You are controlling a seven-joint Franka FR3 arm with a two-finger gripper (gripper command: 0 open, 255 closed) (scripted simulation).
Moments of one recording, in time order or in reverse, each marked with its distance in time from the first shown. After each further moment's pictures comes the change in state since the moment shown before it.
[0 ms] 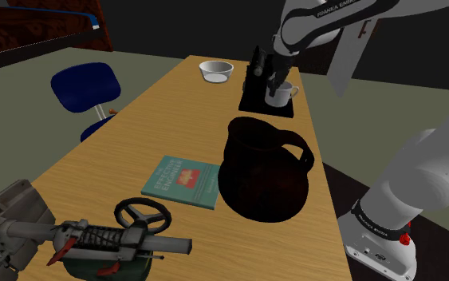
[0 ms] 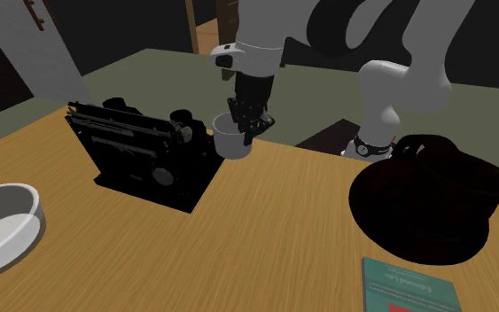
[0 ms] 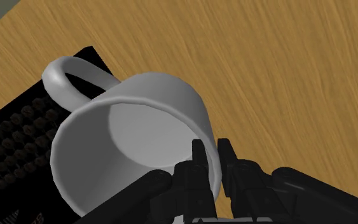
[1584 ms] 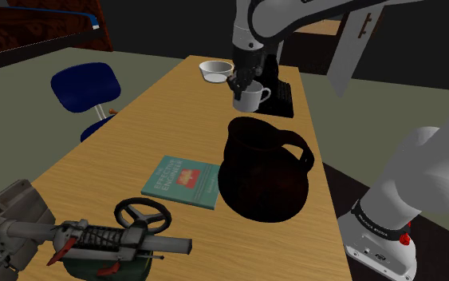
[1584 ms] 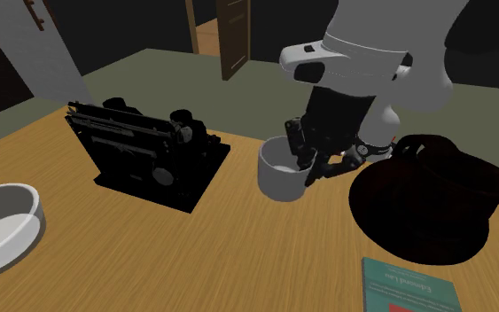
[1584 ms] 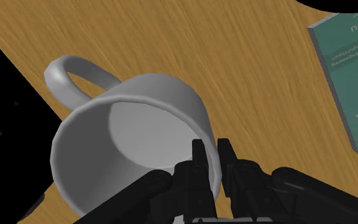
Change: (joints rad) arm 0.146 0.013 0.250 0.127 0.020 -0.140 0.373
